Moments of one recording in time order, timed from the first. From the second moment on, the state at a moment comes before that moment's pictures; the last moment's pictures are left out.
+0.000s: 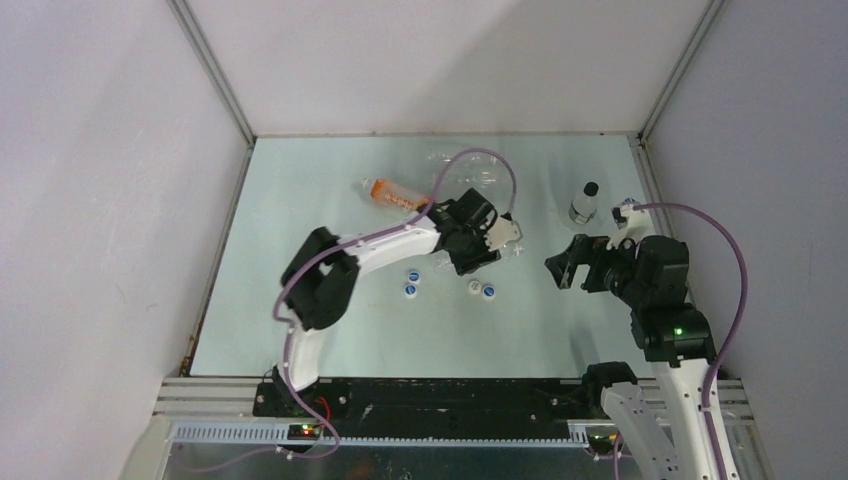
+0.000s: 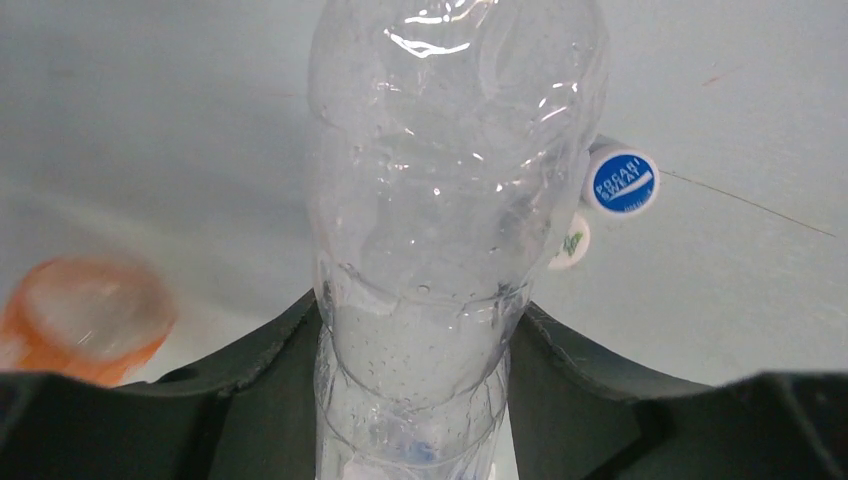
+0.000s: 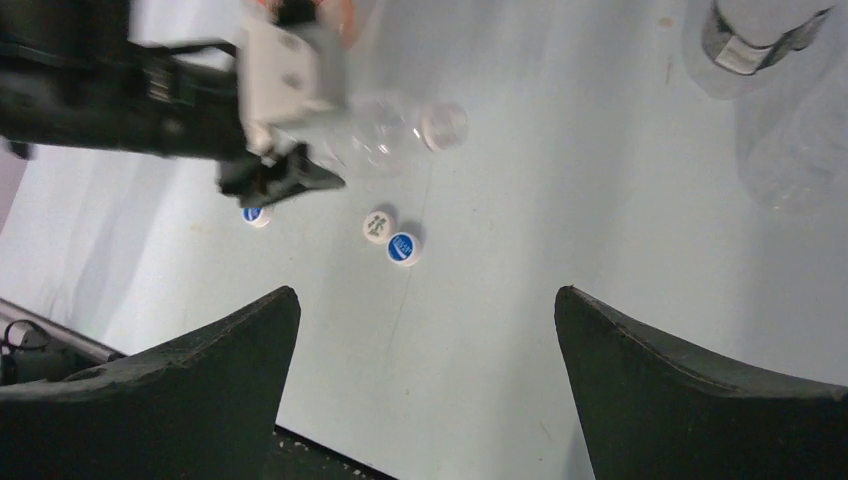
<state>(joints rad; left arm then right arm) -0.86 2.01 1.56 -0.58 0.11 0.43 0.09 0.60 0.83 -0.71 -0.32 0.25</state>
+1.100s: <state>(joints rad) -0.75 0.68 0.57 -0.03 -0.13 0.30 0.65 1.52 1.01 -0.70 0.03 0.06</state>
